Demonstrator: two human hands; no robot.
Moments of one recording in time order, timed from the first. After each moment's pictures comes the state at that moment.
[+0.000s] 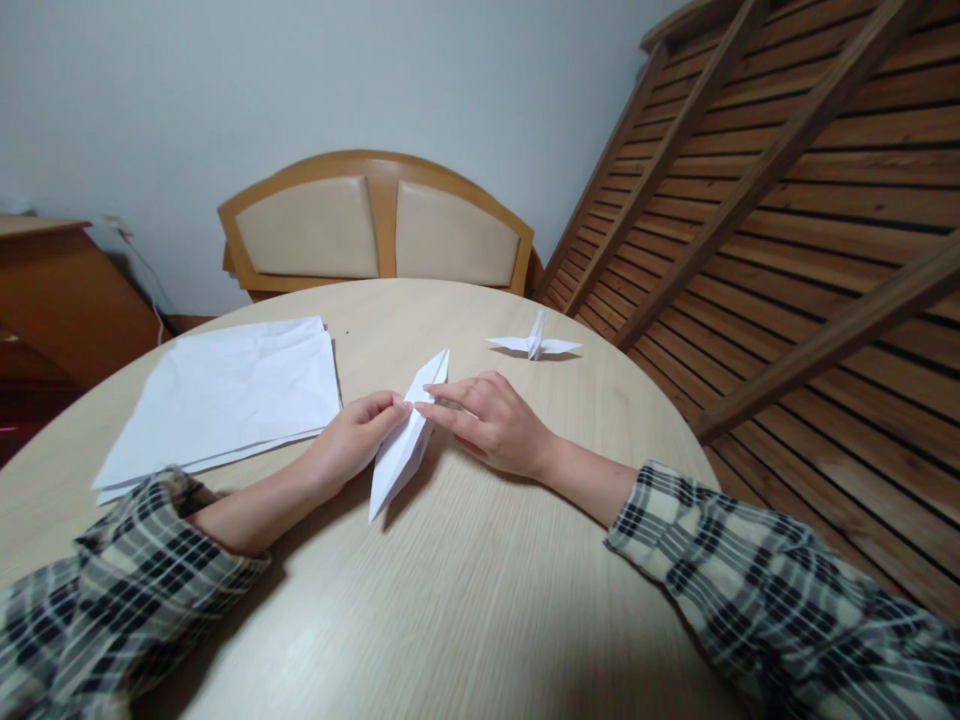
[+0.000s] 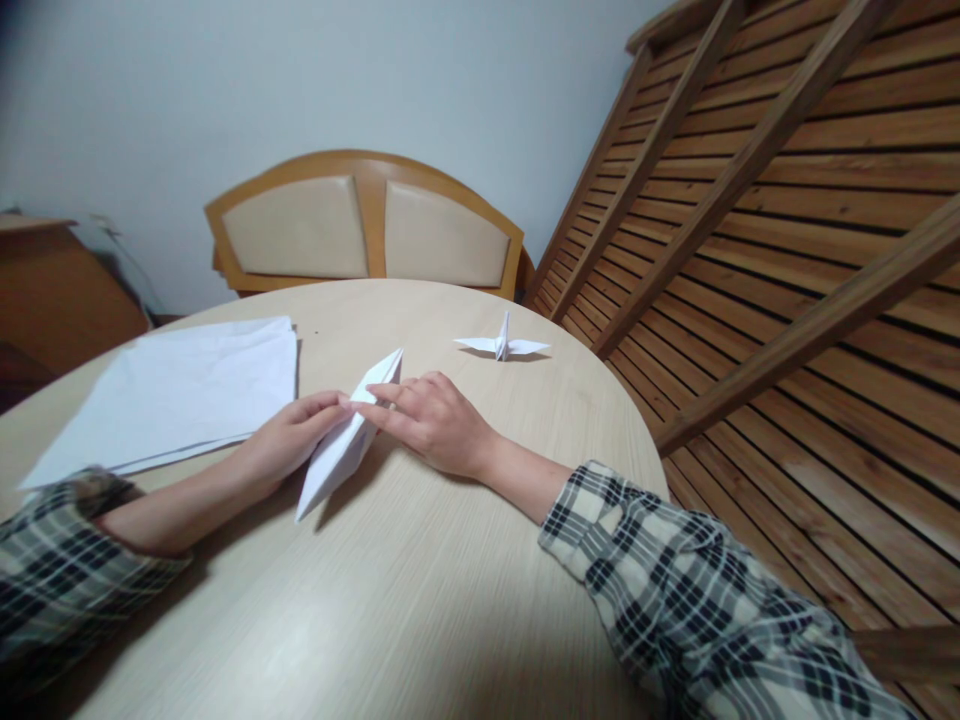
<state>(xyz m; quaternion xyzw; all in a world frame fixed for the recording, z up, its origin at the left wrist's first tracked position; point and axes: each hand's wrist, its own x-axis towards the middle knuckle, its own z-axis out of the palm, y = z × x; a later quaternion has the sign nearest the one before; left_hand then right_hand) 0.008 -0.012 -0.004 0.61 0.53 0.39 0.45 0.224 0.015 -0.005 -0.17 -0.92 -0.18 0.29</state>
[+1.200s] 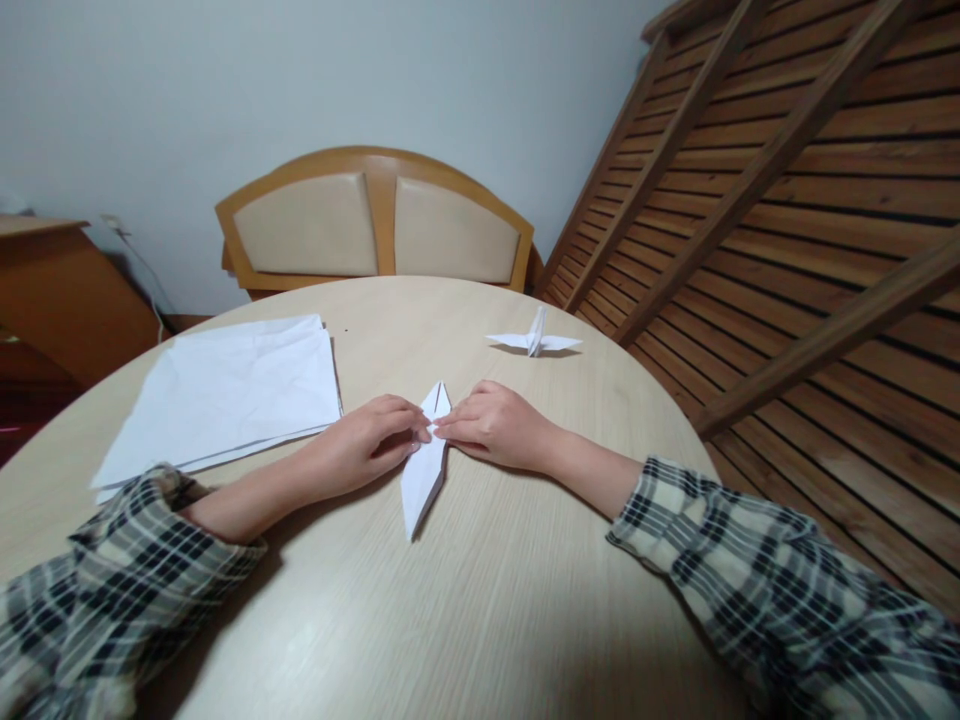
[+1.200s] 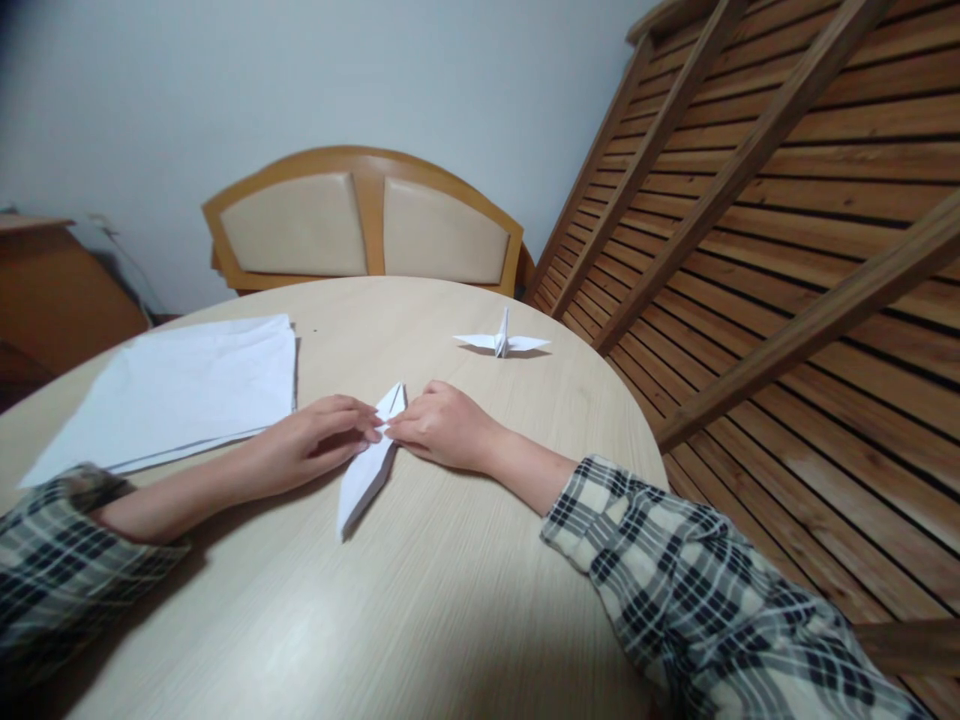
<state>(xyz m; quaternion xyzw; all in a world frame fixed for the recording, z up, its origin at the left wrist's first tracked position) -0.012 -0.003 -0.011 0.91 0.32 0.21 0.16 0.228 0.025 -0.015 -0.15 -0.97 -0.10 0.18</state>
